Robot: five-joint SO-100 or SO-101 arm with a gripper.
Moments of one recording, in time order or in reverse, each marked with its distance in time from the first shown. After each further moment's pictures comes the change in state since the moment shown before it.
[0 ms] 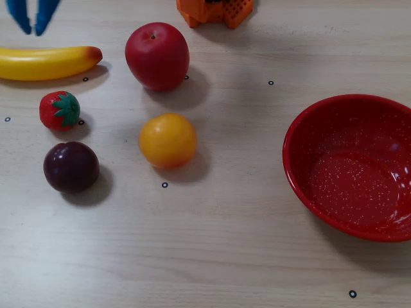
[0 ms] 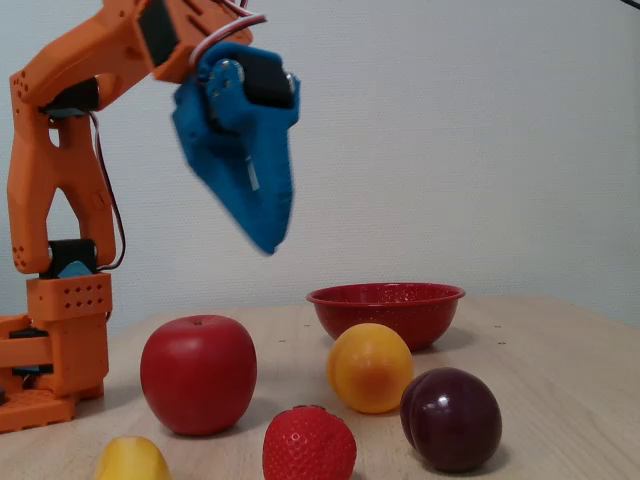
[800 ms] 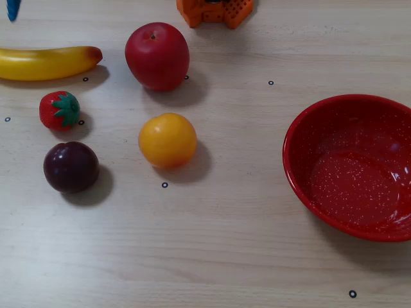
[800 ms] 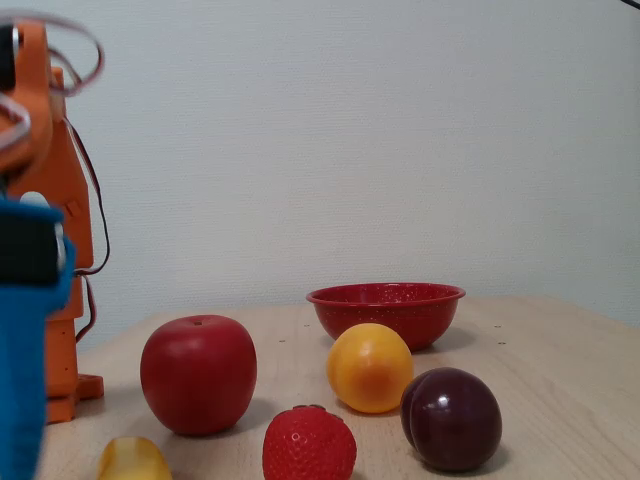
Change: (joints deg) arm -28.7 -23.0 -3.5 -7.6 36.8
